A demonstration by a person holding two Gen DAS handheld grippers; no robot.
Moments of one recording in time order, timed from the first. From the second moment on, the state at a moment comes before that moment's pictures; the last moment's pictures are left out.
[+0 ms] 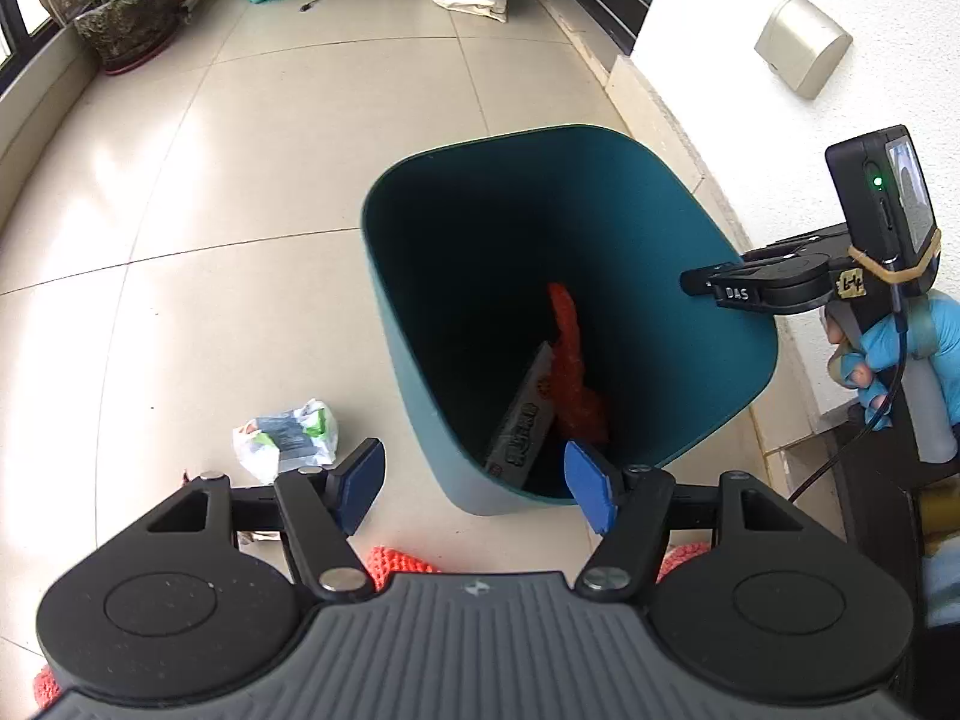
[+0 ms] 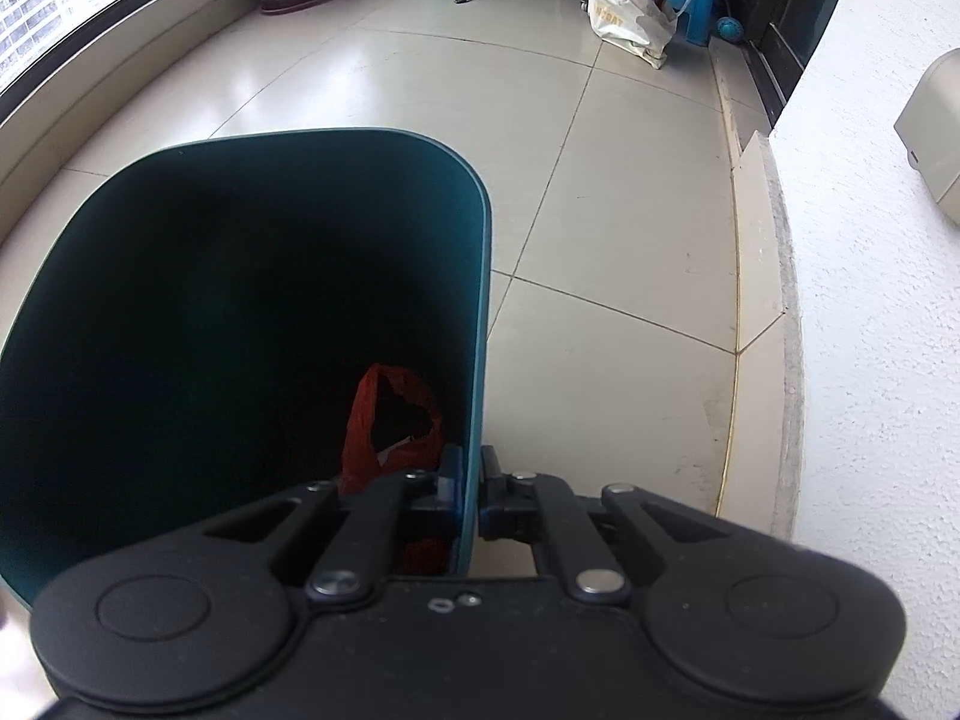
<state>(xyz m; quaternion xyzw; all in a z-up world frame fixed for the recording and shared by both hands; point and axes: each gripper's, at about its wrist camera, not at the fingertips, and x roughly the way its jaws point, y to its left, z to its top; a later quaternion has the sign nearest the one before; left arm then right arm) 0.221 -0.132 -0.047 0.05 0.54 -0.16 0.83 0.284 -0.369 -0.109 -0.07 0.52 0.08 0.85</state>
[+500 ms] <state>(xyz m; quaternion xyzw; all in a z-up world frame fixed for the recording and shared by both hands) 0.190 -0.062 -0.123 0.01 0.59 -0.08 0.80 0.286 -0.366 -0.107 -0.07 0.53 0.07 0.84</state>
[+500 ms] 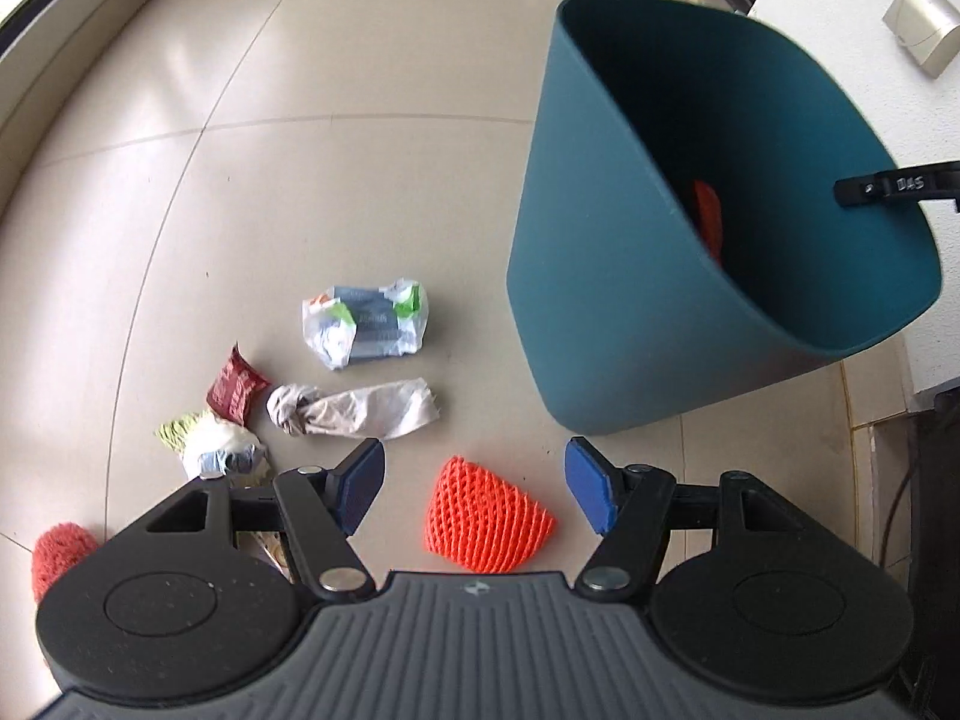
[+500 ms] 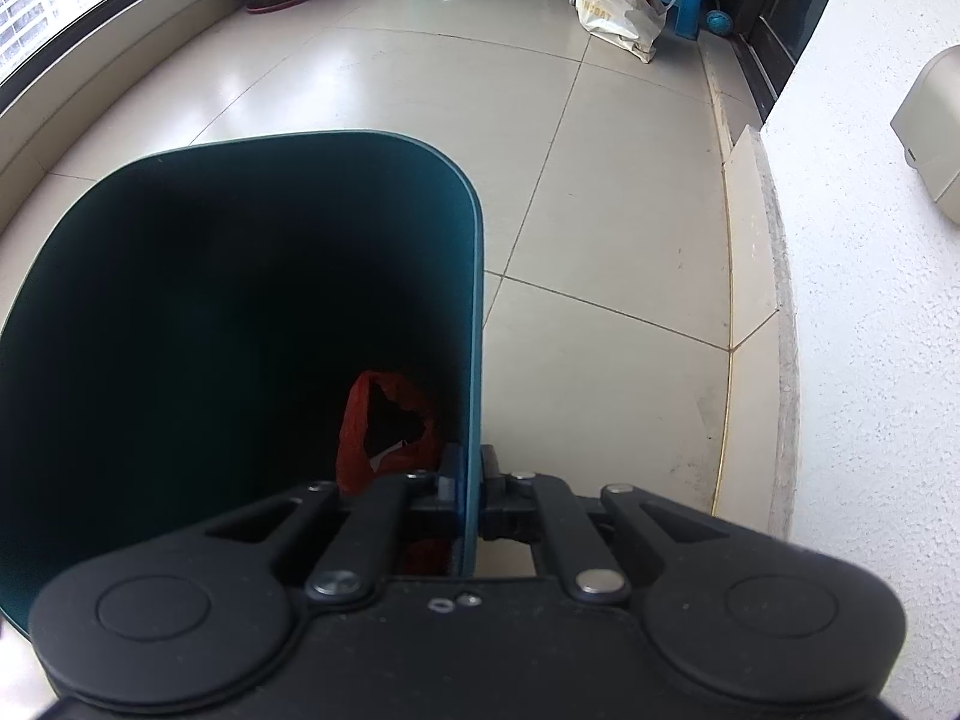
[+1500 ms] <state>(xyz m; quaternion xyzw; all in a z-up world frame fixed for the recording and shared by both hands) 0.202 -0.062 -0.322 0.03 0.69 -0.06 0.72 0.286 -0.358 -0.110 -0.08 0.53 0.07 0.84</state>
